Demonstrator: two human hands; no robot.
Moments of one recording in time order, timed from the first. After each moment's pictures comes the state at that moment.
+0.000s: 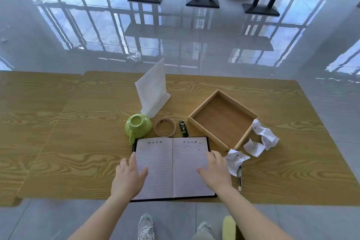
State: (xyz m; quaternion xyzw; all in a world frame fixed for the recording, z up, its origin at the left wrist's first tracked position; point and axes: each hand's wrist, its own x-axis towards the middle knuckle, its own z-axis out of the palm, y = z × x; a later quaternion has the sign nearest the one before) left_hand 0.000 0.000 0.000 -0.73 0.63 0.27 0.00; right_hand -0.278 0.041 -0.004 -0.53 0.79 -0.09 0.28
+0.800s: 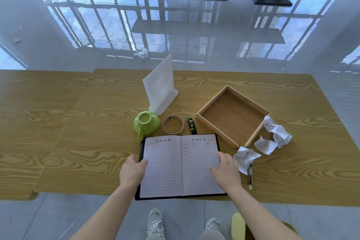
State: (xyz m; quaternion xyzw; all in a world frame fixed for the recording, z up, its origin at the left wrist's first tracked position) left_hand 0.006 -0.020 0.006 -0.80 0.42 0.41 -0.12; right_hand -0.280 0.044 -0.013 -0.46 0.81 -0.15 0.33
